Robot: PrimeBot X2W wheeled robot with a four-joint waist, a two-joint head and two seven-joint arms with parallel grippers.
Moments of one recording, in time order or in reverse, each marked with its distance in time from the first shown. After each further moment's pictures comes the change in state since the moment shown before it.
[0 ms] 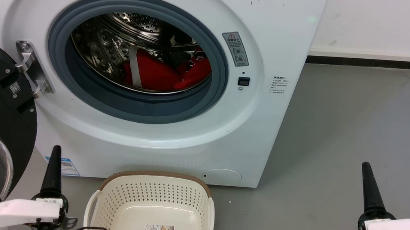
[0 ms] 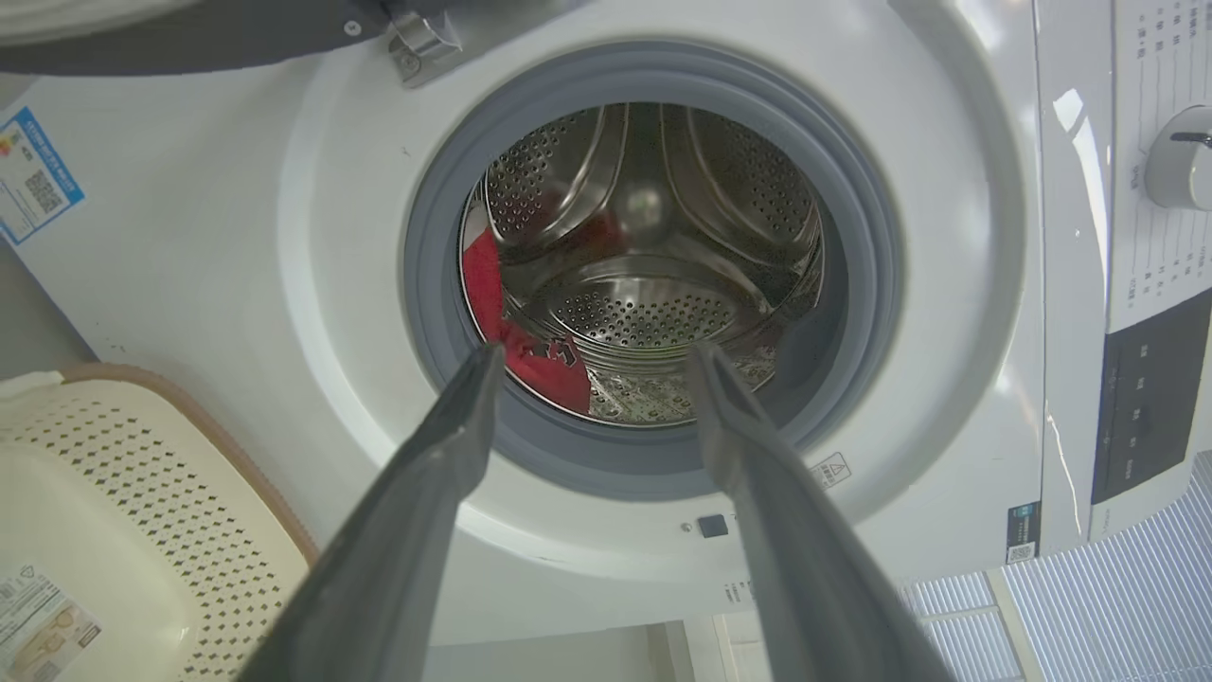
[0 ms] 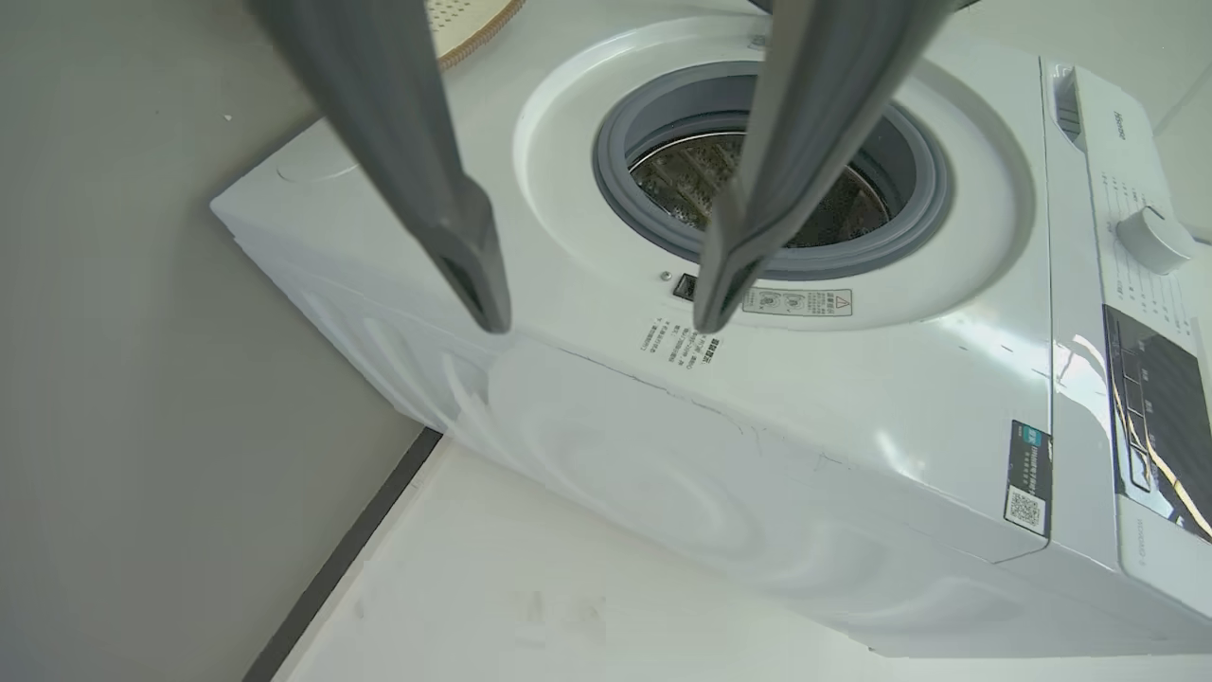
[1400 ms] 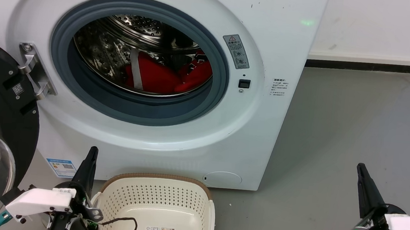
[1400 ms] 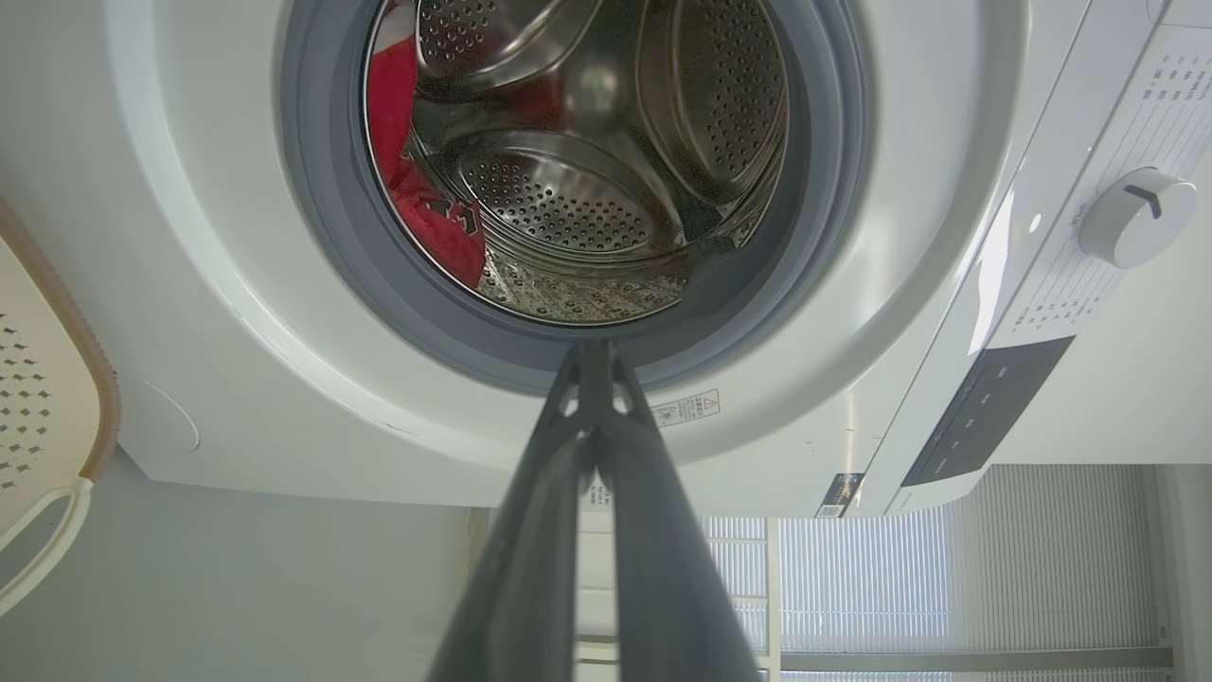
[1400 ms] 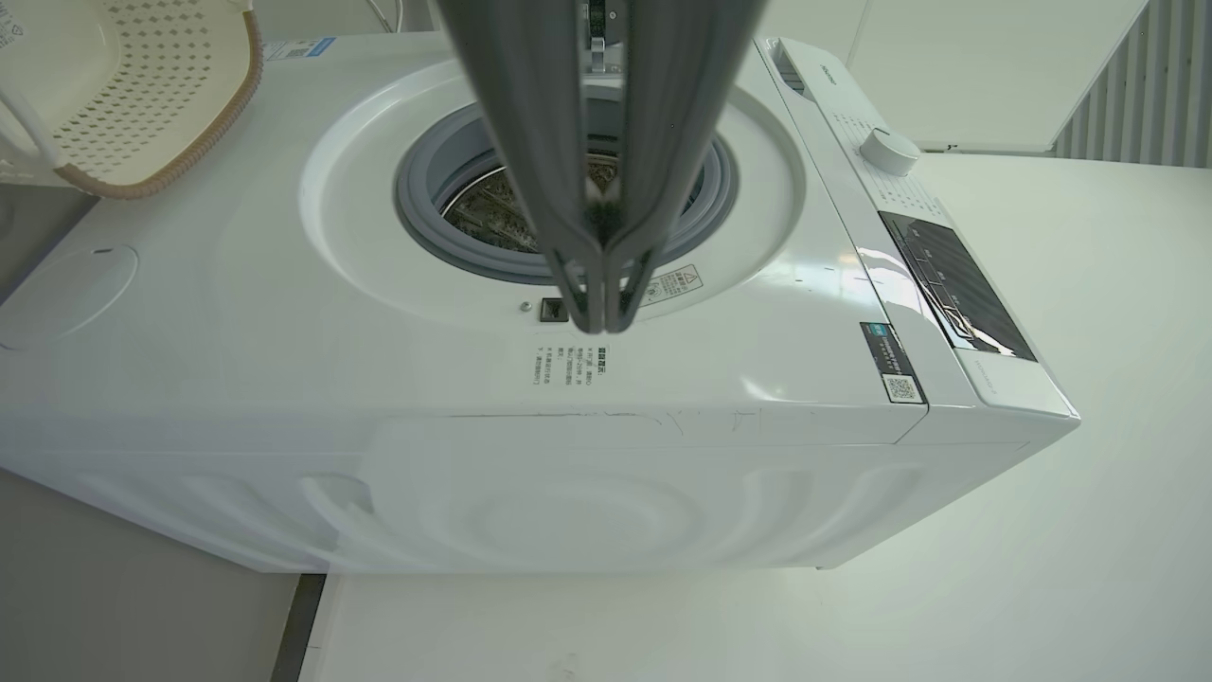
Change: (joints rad) left arm -0.072 0.003 -0.089 0.080 -0.354 -0.002 0.145; right arm -0.041 -0.002 -0.016 0.031 0.450 0.000 0.143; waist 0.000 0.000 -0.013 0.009
